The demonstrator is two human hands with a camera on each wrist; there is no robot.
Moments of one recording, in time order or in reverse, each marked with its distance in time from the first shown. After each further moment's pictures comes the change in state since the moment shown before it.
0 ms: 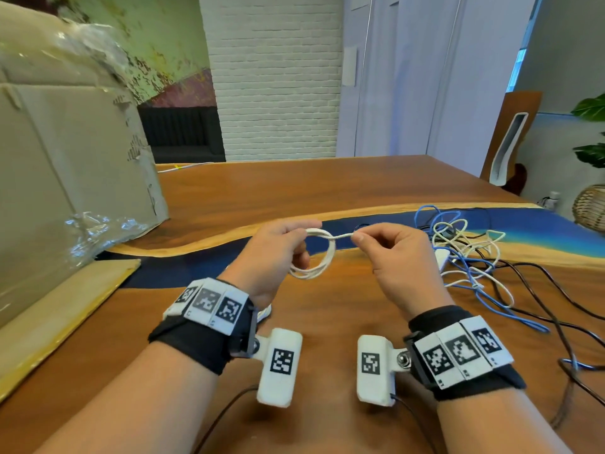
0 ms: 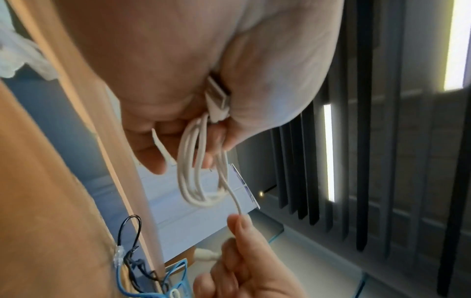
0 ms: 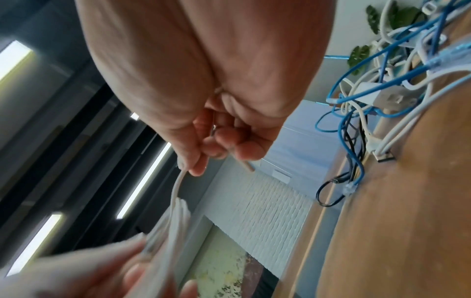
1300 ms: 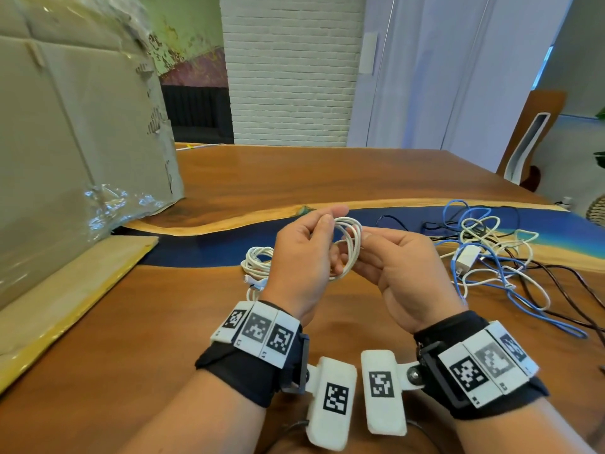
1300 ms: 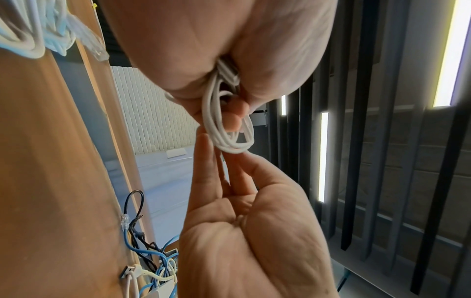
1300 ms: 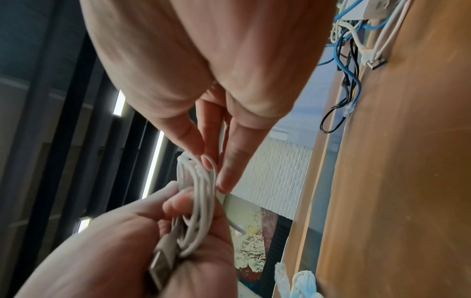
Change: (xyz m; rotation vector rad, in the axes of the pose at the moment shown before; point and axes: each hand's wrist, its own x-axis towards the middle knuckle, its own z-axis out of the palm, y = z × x) left_hand -0.031 -0.016 0.013 -0.210 0.140 0.202; right_hand -0.029 -0.027 0.045 0.544 -0.253 0.269
